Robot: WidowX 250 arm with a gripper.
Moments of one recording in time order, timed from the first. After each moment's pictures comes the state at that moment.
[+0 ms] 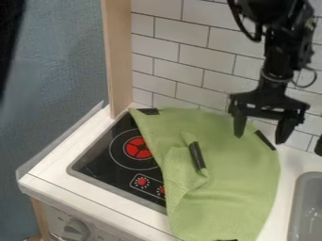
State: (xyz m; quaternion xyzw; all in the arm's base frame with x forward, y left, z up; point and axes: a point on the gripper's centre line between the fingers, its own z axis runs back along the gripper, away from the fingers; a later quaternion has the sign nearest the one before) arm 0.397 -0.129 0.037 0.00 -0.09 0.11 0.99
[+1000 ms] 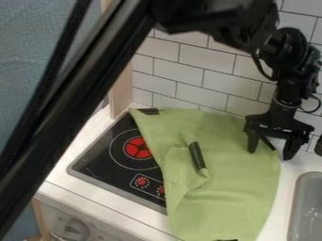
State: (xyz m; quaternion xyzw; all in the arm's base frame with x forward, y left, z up) arm 0.445 -0.159 -0.019 0.00 -0.07 0.09 0.99
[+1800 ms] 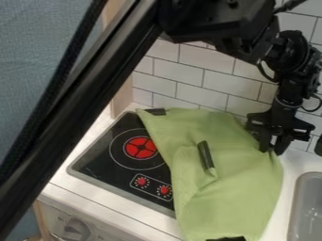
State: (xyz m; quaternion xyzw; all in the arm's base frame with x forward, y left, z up) arm 0.450 -0.162 -0.022 0.00 -0.07 0.08 0.99
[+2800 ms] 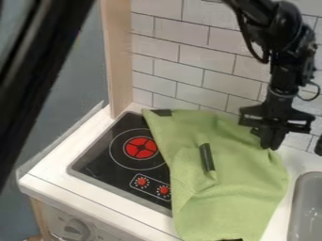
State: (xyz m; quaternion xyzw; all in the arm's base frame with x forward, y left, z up) arm 0.415 -0.143 0.021 -0.03 -0.10 0.10 0.99
